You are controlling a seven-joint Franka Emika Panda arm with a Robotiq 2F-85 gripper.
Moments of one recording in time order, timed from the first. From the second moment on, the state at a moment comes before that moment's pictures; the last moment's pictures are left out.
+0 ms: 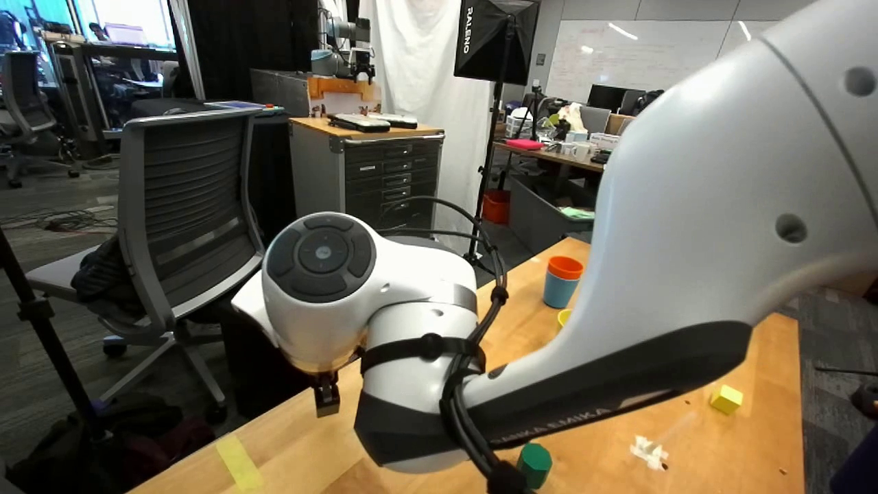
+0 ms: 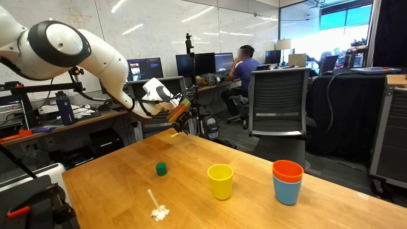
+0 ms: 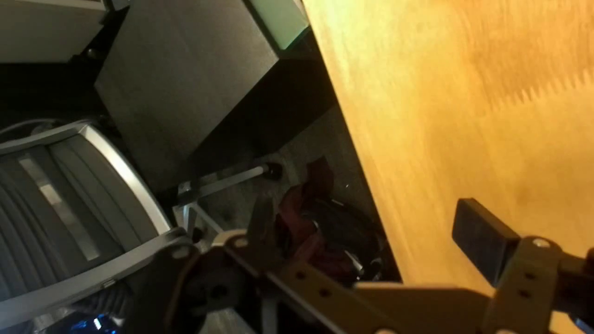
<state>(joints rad) 0.51 1.24 -0.23 -1.09 -0.59 2.68 -0.26</state>
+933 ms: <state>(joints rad) 0.77 0.82 -0.57 -1.71 -0.87 3.02 0.16</state>
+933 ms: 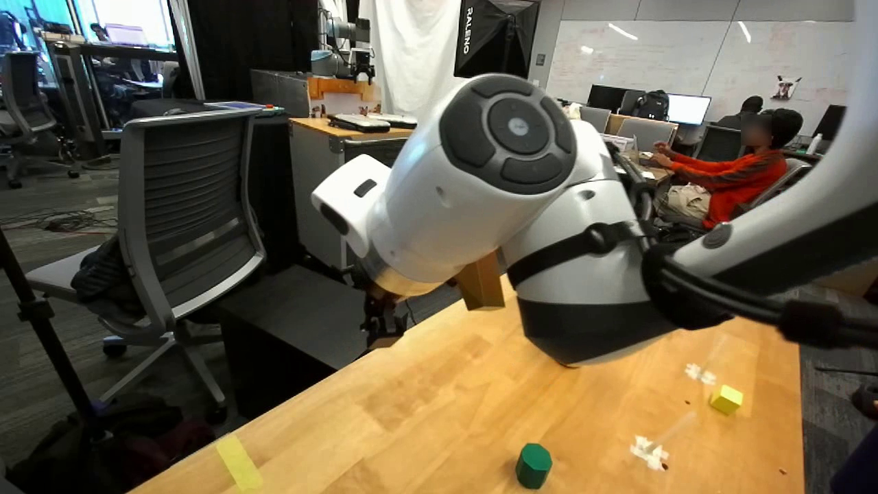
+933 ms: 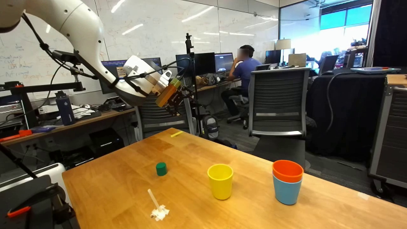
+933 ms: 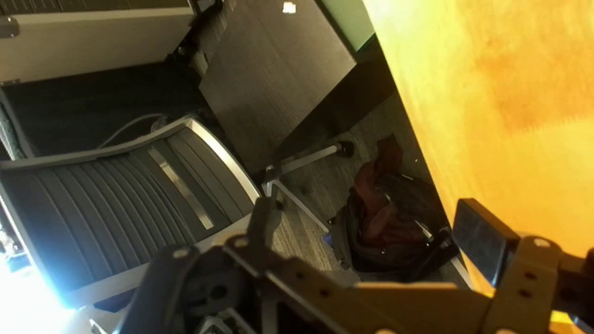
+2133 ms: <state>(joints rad) 0.82 0.55 -0.92 -2.35 -0.94 3.16 0.27</state>
